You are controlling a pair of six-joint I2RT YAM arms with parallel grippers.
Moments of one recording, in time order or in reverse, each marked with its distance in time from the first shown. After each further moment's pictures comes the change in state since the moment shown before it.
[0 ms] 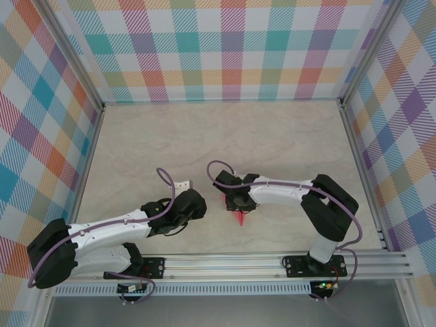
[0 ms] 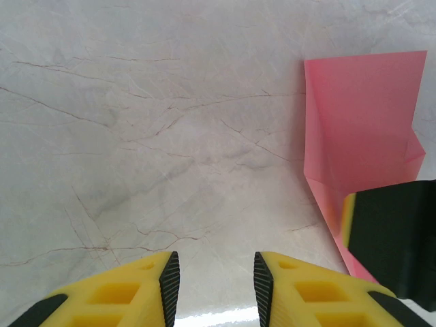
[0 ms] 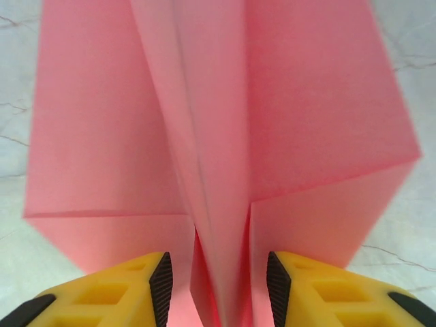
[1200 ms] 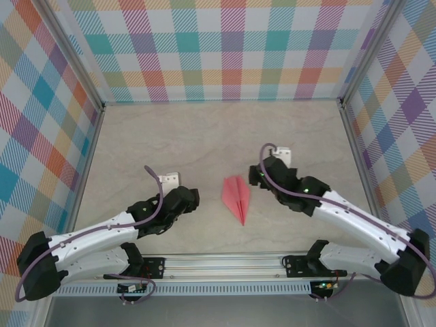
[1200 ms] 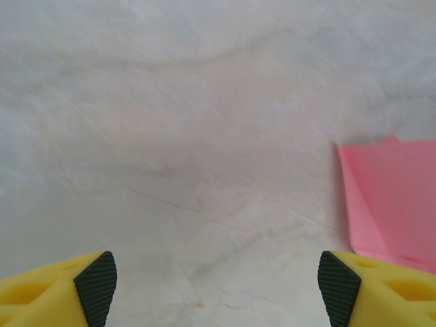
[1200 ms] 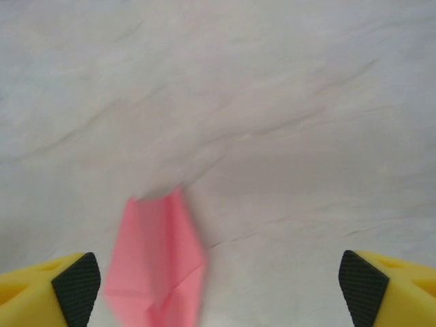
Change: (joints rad) left arm 0.055 -0.159 0.040 -0.158 -0.267 0.170; right arm -0.140 -0.681 -0.117 -0.041 0.369 -0.226
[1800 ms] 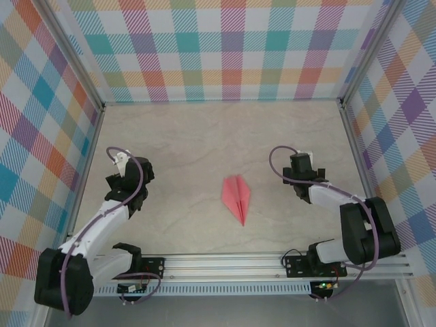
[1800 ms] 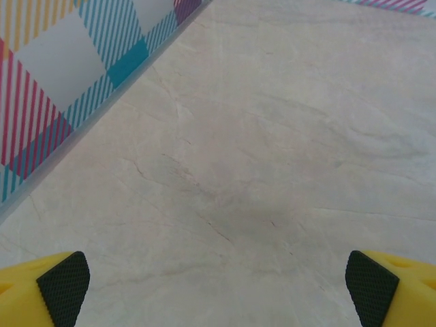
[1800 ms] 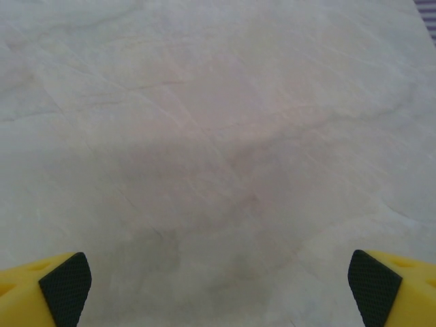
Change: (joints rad) left arm 0.729 0.114 -0.056 0.335 -0.039 0.478; right arm -0.597 0.369 -0.364 0.731 -0.143 -0.562
